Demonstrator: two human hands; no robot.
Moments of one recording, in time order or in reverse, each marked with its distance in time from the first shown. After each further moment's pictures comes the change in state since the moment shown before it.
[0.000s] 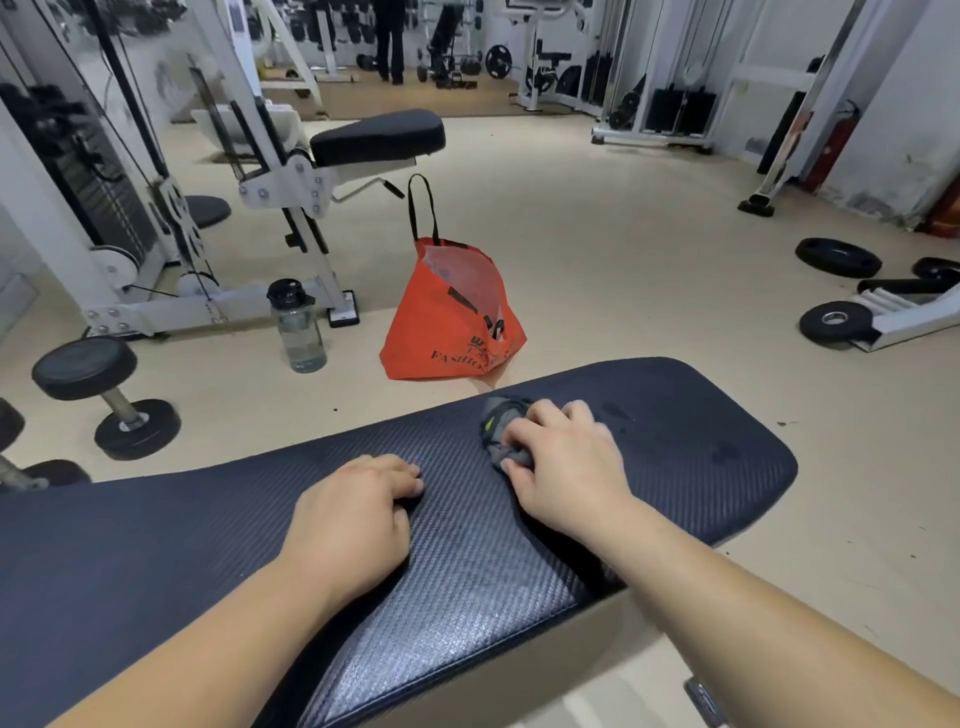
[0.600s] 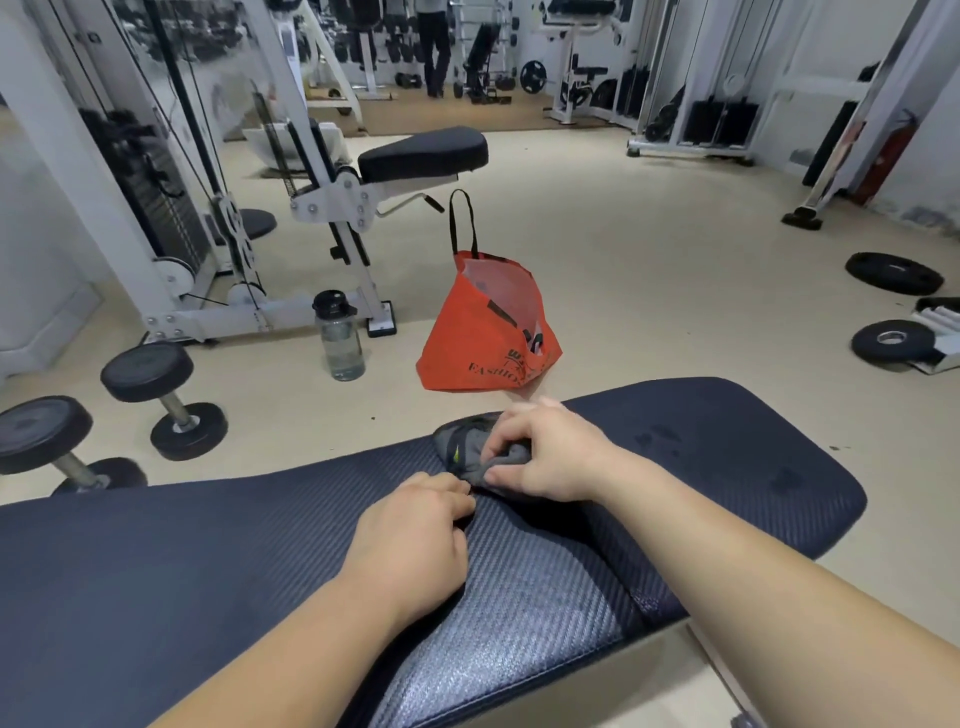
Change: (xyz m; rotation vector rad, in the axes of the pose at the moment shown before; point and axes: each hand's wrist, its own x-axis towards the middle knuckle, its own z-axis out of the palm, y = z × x) left_hand -0.001 -0.003 -0.001 -0.015 -0.053 0.037; right_hand 0.063 -0.027 0.004 0.366 -0.235 -0.184
